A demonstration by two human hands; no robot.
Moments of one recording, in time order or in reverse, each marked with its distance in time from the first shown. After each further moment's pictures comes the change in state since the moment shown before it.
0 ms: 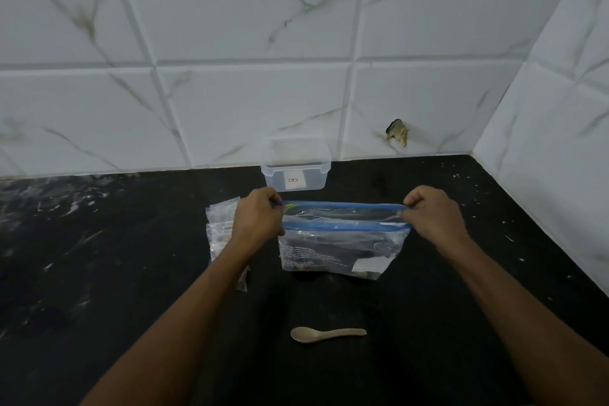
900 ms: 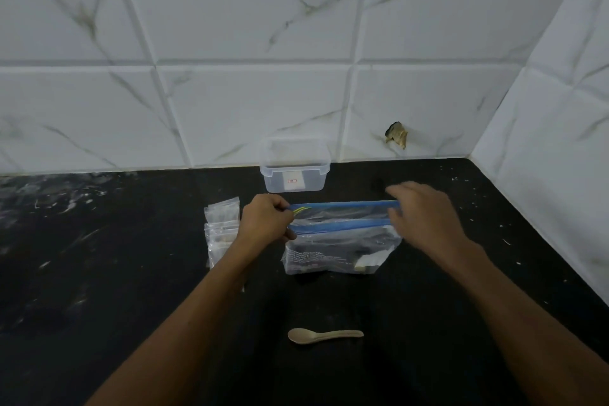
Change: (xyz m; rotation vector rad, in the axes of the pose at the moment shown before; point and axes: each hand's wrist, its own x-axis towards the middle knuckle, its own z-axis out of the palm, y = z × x) left_hand -0.009 0.012 0.005 -0.199 -0.096 -0.130; right_hand -0.018 -0.024 -0.005 -0.598 0.030 -0.396
